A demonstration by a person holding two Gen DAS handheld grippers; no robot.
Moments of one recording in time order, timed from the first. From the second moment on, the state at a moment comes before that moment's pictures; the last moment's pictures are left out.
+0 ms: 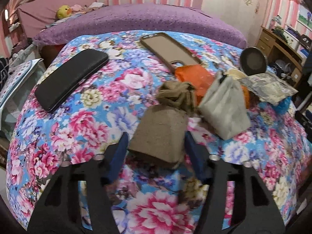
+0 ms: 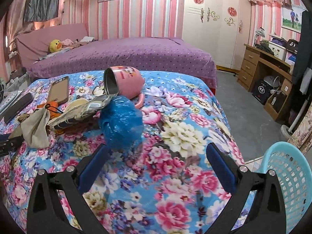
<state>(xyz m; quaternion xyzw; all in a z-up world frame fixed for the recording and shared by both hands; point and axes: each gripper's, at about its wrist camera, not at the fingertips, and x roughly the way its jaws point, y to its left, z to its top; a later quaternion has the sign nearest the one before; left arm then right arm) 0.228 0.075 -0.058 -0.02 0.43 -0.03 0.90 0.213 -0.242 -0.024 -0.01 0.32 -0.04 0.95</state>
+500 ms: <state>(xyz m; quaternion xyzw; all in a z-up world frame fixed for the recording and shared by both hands) 0.226 0.107 -0.019 -0.07 0.38 0.06 0.92 0.252 -0.213 -0.029 -0.04 0.34 -0.02 0.94</state>
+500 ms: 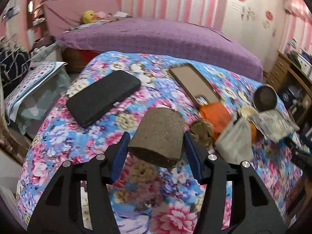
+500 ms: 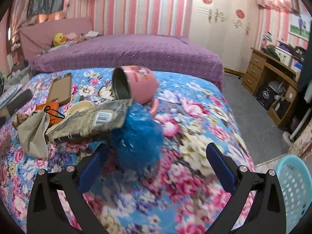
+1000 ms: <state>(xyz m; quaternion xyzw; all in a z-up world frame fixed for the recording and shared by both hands) 0.218 0.092 -0.004 -0.06 0.34 0.06 0.94 0.221 -0.256 -0.015 0.02 0.32 0.00 0.95</state>
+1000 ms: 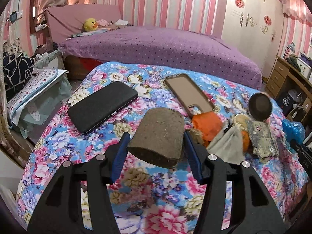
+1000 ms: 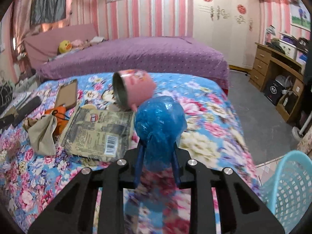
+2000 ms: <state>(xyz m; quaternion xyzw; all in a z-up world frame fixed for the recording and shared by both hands) 0.165 -0.075 0.011 0.00 0.32 -0.02 0.95 0.129 -0.371 0.003 0.02 0.30 -0.05 0.95</state>
